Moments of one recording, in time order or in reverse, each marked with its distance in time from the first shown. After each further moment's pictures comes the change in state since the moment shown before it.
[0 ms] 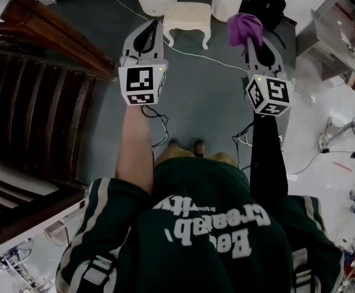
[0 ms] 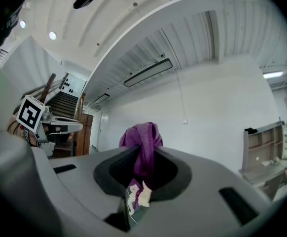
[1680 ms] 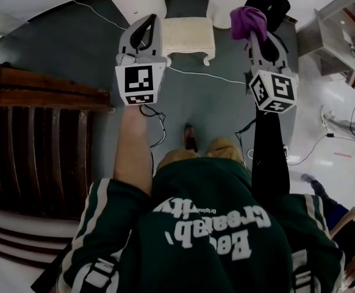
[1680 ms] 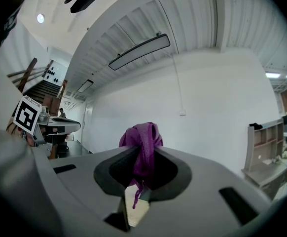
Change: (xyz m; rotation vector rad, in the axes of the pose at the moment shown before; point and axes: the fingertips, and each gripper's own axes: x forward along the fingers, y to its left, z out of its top) left arm 0.295 0.171 -0.122 -0.035 0.023 -0.132; right arm 0.327 -0.047 -0.037 0.003 0.090 -0.142
